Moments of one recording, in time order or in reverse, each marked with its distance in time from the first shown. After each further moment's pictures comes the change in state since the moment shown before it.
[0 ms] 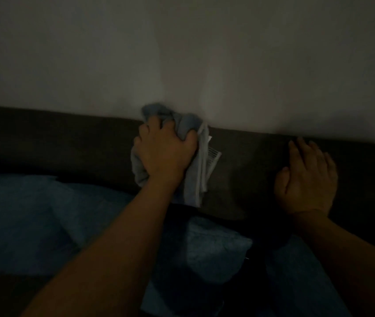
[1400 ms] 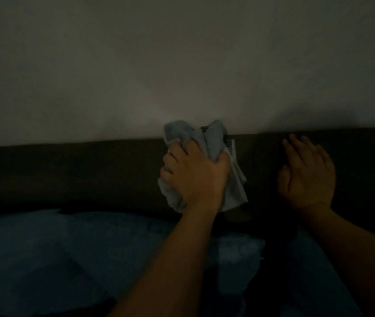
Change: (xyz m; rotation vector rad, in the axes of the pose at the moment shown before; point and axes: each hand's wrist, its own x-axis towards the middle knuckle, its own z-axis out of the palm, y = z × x) left_hand -0.044 0.046 0.004 -0.136 -0.077 -0.039; right_hand -0.001 0.002 -0.001 0.009 0.043 0.001
